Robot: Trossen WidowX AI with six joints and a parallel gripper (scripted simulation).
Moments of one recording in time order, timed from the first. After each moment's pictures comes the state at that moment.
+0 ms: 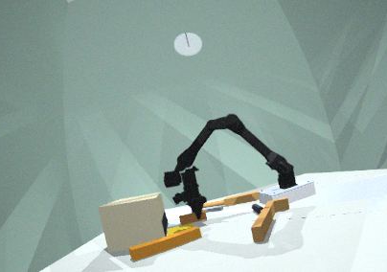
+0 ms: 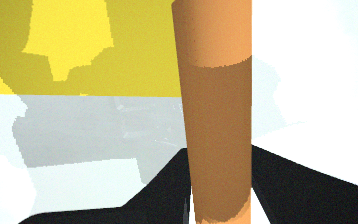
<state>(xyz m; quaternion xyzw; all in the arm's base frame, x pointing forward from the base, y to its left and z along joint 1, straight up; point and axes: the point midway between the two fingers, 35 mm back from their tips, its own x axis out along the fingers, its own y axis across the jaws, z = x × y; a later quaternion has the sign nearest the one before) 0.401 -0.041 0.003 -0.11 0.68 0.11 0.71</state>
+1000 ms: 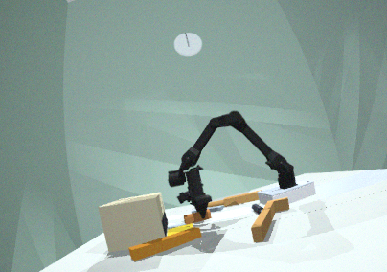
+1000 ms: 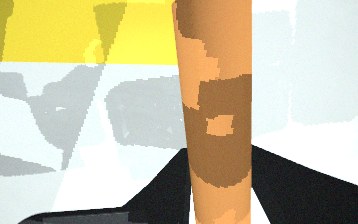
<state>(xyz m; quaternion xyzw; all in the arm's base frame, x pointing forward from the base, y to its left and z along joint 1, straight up) 0.382 -0.037 0.002 -0.11 0.68 0.11 0.71</state>
